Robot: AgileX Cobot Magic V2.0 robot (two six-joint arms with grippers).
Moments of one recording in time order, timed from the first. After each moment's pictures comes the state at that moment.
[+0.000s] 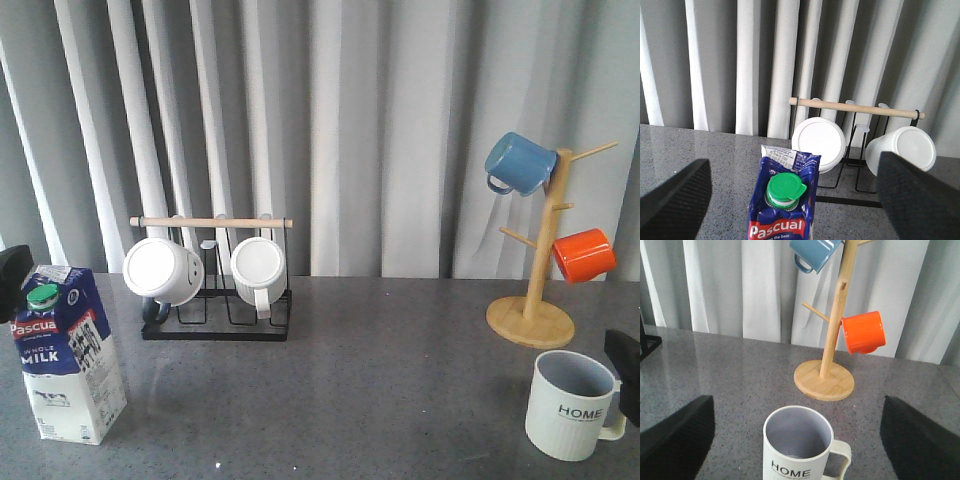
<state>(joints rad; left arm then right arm) 0.01 1.17 -0.85 0.04 -0.12 -0.19 -0.01 0.96 -0.66 -0.13 -0.04 0.06</state>
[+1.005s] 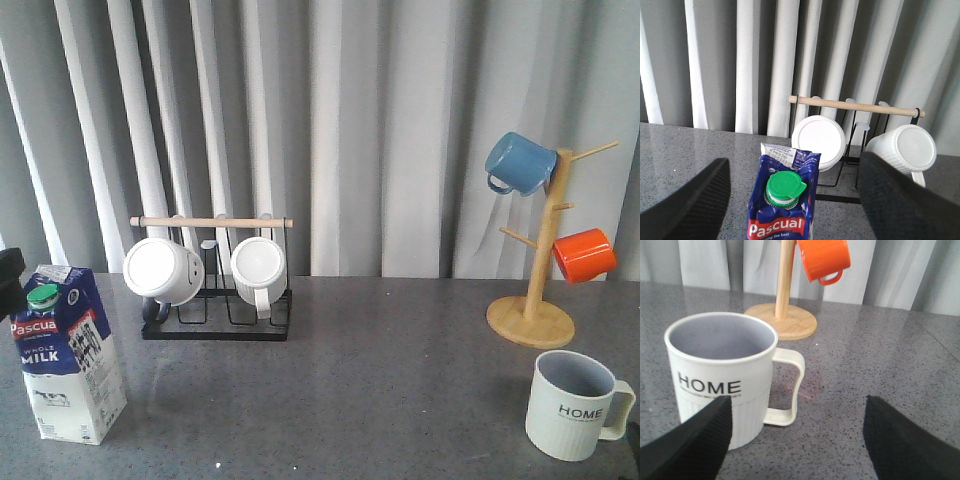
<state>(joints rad) 0.01 1.17 -0.85 0.04 -0.12 -0.19 -0.24 1.40 -0.34 -0.14 -0.77 -0.03</state>
